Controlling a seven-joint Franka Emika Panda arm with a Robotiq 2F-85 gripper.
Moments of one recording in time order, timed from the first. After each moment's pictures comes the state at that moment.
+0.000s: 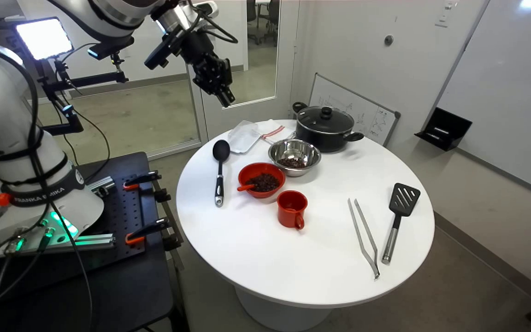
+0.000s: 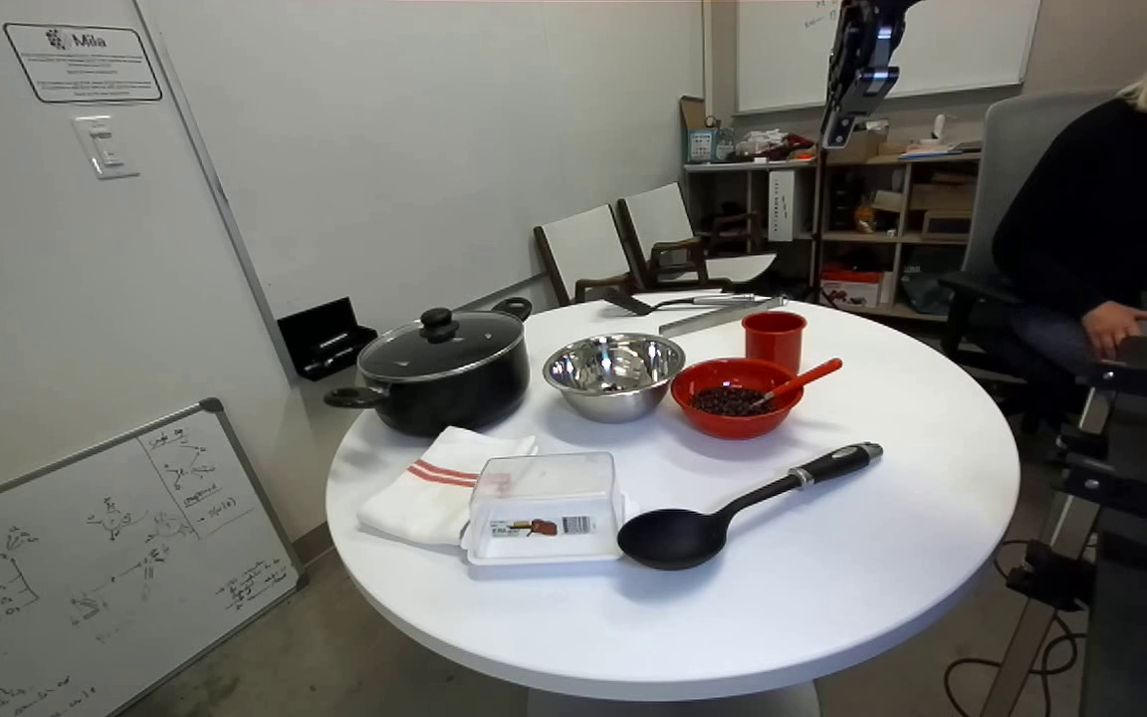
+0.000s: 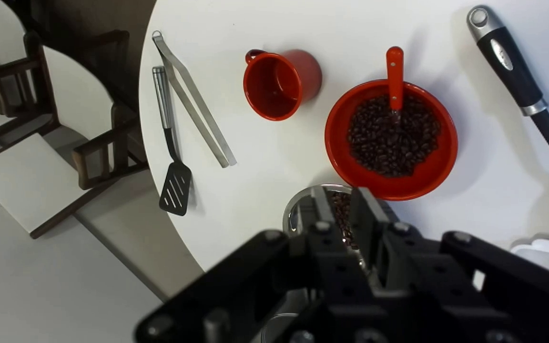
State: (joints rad) arm 0.01 -0.49 0.12 -2.77 -0.74 2.54 0.13
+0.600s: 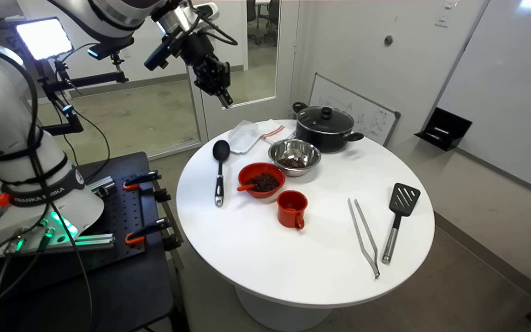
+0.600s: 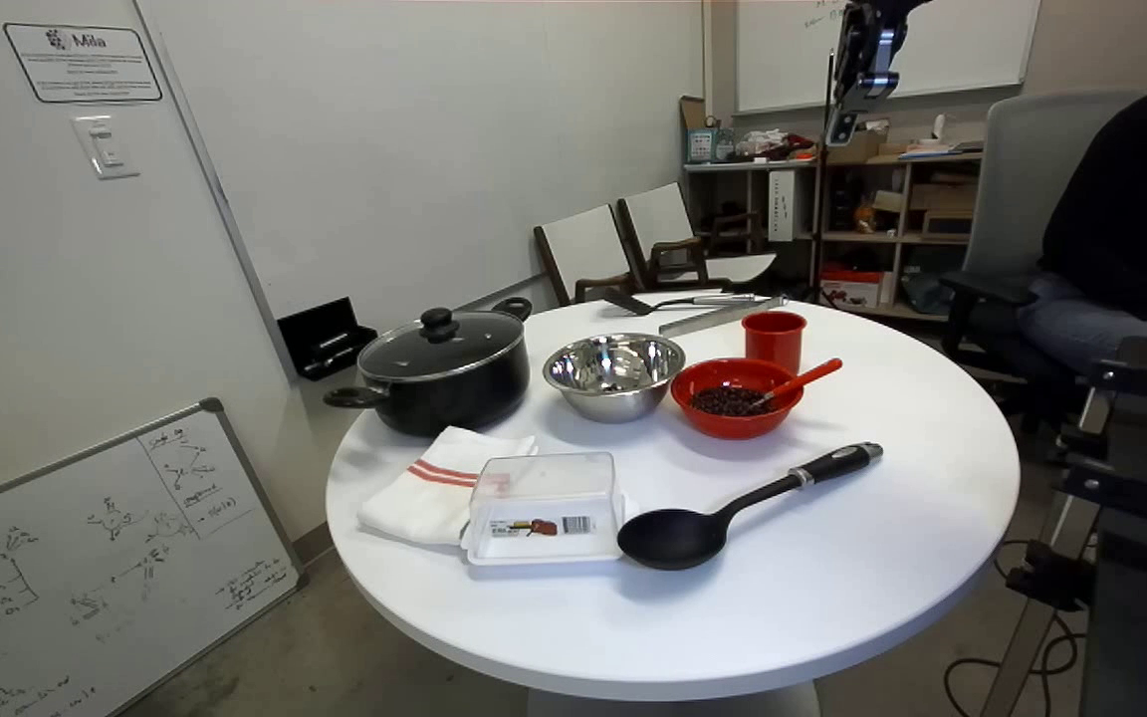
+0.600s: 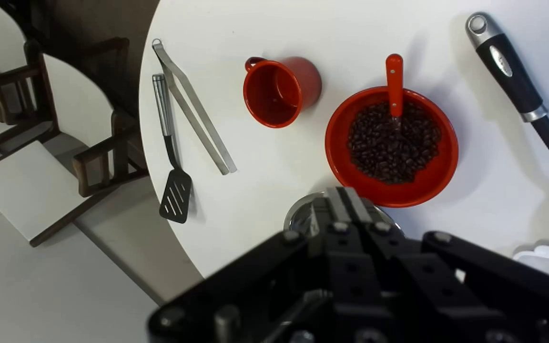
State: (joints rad) arm 0.00 -0.49 0.12 -2.77 -0.74 2.53 0.13
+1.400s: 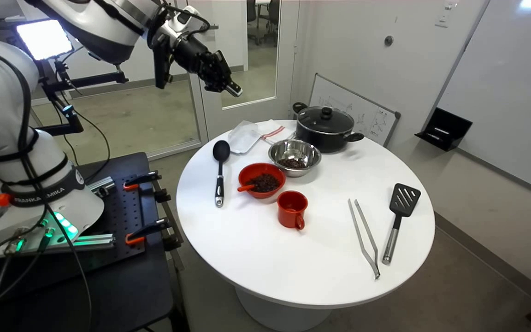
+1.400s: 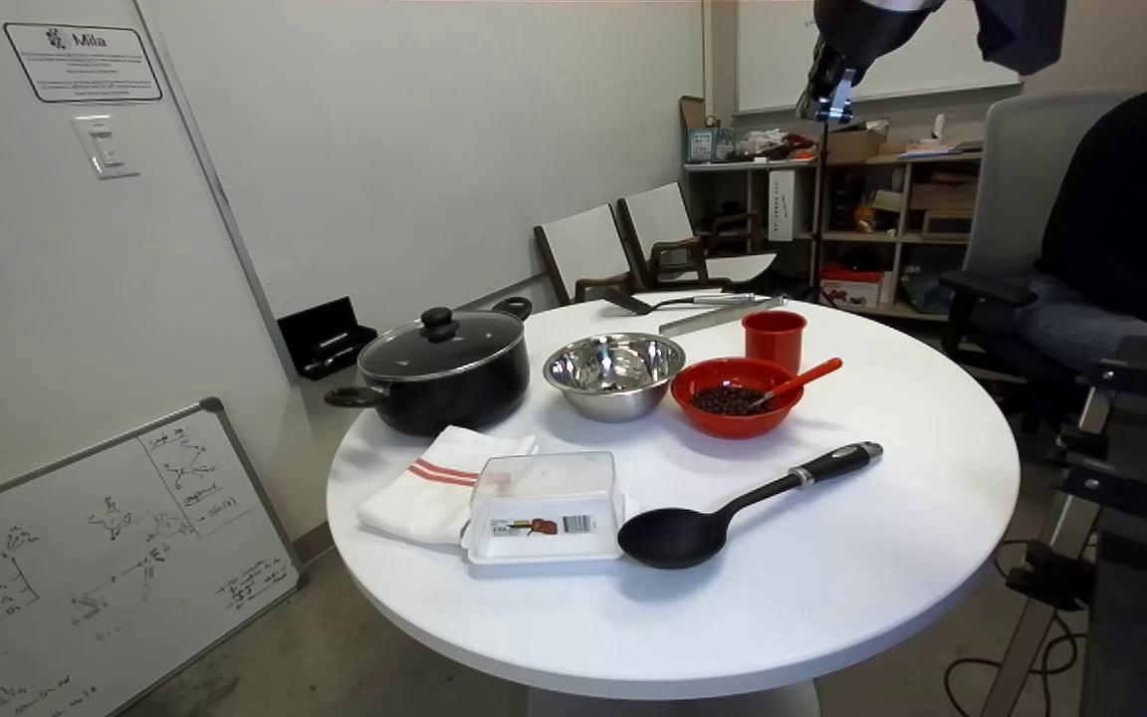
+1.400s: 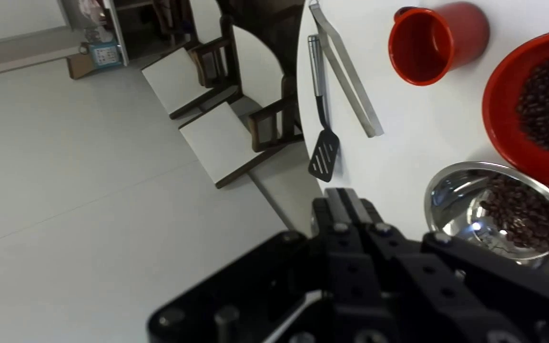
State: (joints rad) arm -0.21 -0.44 0.53 -2.75 -1.32 2.38 0.89
